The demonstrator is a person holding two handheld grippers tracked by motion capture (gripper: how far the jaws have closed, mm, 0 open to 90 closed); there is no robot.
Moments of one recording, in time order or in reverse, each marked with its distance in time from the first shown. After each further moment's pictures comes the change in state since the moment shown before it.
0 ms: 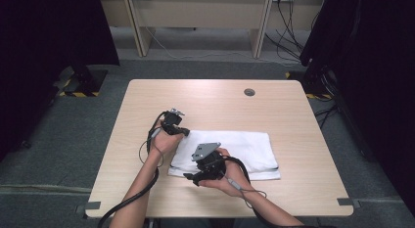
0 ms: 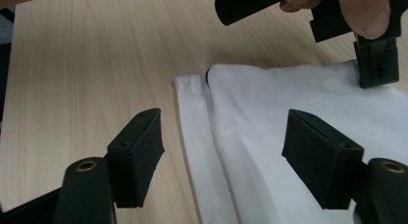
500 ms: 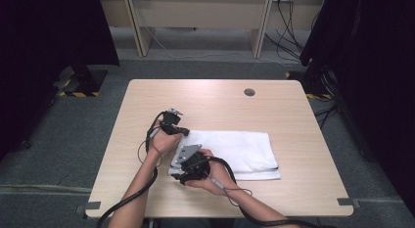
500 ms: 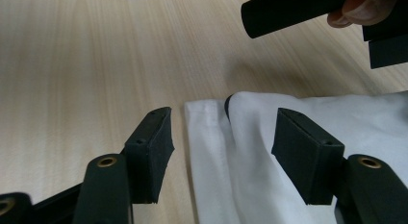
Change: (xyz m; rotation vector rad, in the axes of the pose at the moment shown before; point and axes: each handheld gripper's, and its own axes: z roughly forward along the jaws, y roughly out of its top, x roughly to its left) left arm 0.005 -0.002 0.000 -0.010 -0.028 -0.015; right arm 0.009 0.017 0.042 0.035 0.008 -0.050
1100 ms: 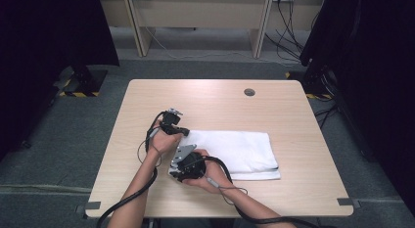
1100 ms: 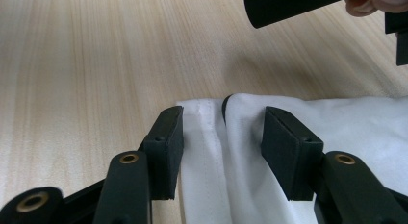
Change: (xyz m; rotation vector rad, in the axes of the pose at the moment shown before) left arm 0.000 0.000 0.000 0.001 -0.002 -0.004; right arm -0.002 -0.001 0.015 0.024 -0.004 -0.018
